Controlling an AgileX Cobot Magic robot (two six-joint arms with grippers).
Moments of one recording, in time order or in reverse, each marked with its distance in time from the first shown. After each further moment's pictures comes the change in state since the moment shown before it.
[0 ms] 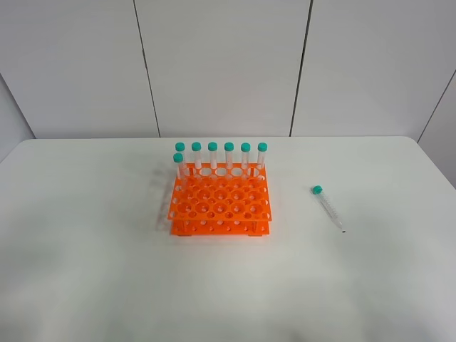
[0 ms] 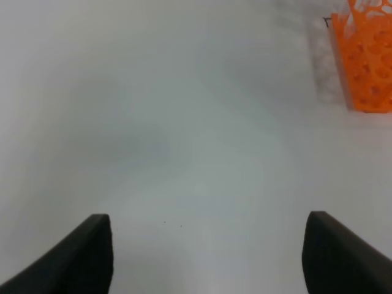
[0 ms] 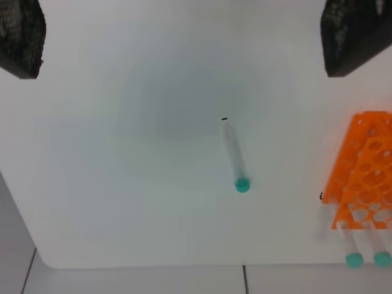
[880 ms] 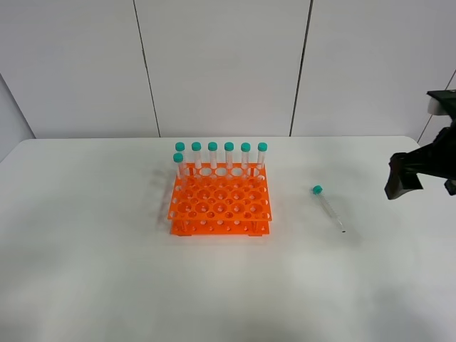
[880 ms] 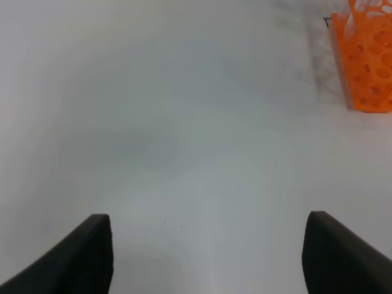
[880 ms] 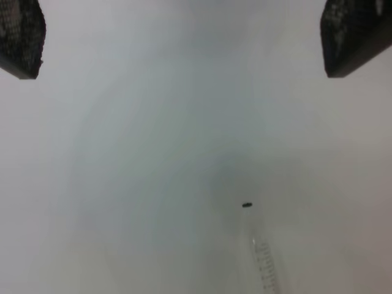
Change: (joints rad) left arm 0.000 0.000 0.000 0.000 0.000 0.000; right arm 0.000 1.430 -0.543 -0.003 -0.039 -0.075
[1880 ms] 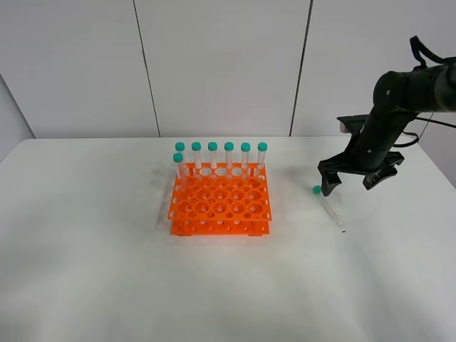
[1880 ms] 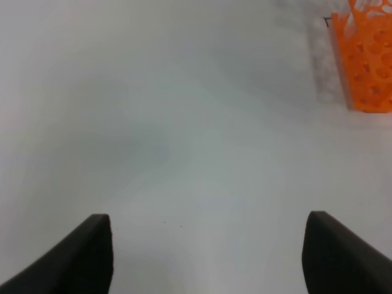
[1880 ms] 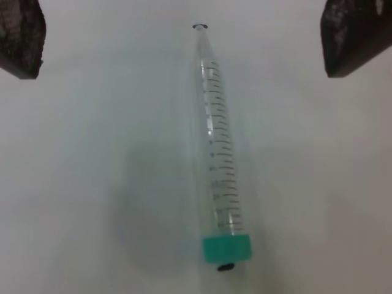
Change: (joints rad) left arm 0.000 0.000 0.000 0.000 0.000 0.000; right arm 0.105 0.568 -0.348 0.029 -0.094 -0.033
